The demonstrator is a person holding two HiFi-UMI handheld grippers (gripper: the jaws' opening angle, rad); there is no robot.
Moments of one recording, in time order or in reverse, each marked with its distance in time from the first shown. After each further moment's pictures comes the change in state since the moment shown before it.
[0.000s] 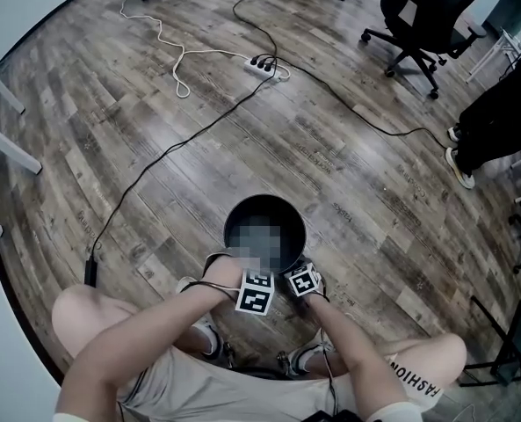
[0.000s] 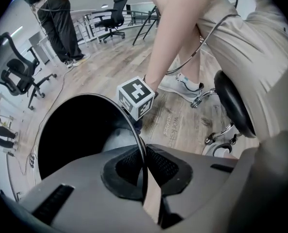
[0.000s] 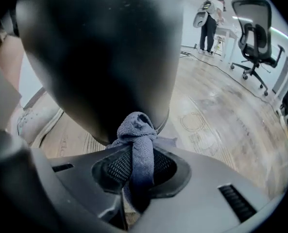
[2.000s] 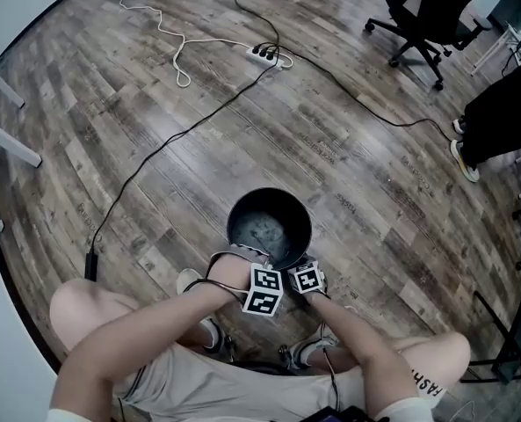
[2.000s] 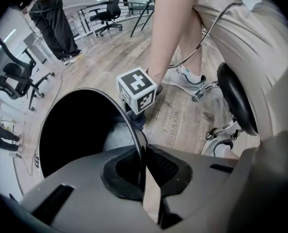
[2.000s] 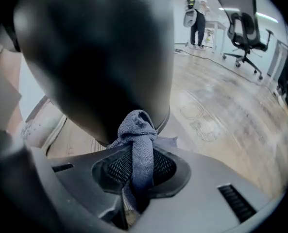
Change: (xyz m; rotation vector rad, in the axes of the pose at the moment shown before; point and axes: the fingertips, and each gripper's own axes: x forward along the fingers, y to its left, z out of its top) left arm 0.009 -0.006 0.000 0.023 0.092 0.030; right arm -0.006 0.010 -0.011 0.151 -0.039 0.016
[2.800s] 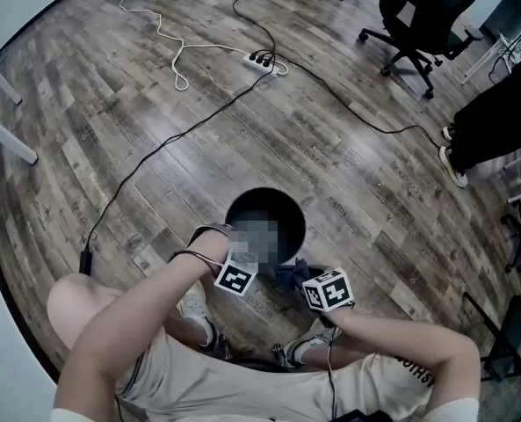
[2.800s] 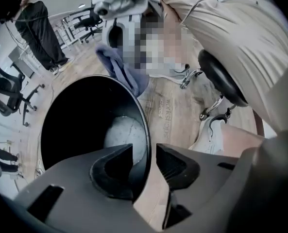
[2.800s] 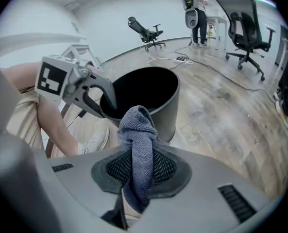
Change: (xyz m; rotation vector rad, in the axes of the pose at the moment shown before) left arm -0.012 0.003 -0.050 0.165 -0.016 -0.056; right arm -0.194 0.057 0.076 0.041 0.051 0.128
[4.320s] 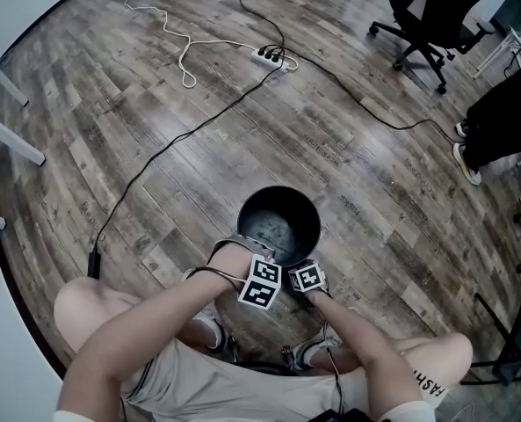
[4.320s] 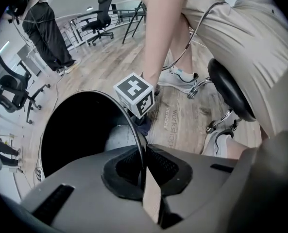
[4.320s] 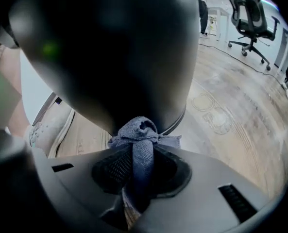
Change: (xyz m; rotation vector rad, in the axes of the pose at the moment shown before) left arm 0.005 0.015 0.043 -0.055 -0.042 0.046; right arm 0.194 -0.067 -0.070 -0.008 0.051 -0.048
